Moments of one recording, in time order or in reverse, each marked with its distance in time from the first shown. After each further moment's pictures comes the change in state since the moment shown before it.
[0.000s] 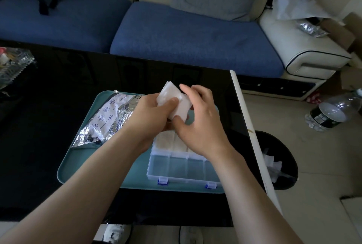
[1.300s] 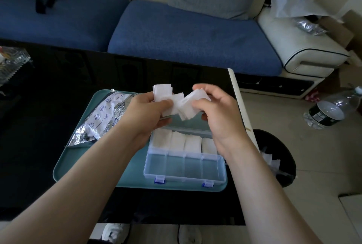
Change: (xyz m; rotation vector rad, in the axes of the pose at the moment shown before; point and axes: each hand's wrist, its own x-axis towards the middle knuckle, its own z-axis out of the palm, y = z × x) left_hand 0.003 0.002 0.003 -0.059 0.152 -0.126; right_hand 0.002 0.003 -0.031 0.683 0.130 0.348
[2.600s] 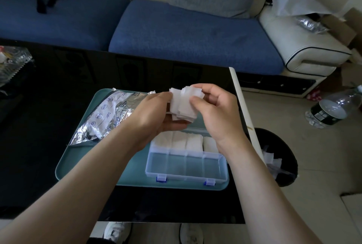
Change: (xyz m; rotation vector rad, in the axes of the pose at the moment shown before) left_hand -0.015 0.010 0.009 -0.005 -0.135 -0.047; right_hand -0.001 0.000 0.005 -0.105 -0.018 -0.149
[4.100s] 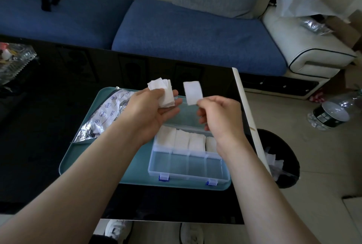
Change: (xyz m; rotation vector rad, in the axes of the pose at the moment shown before) left_hand 0.015 0.001 -0.012 -0.352 0.167 -0.003; right_hand -0.003 -0.002 0.006 -0.100 0.135 0.255
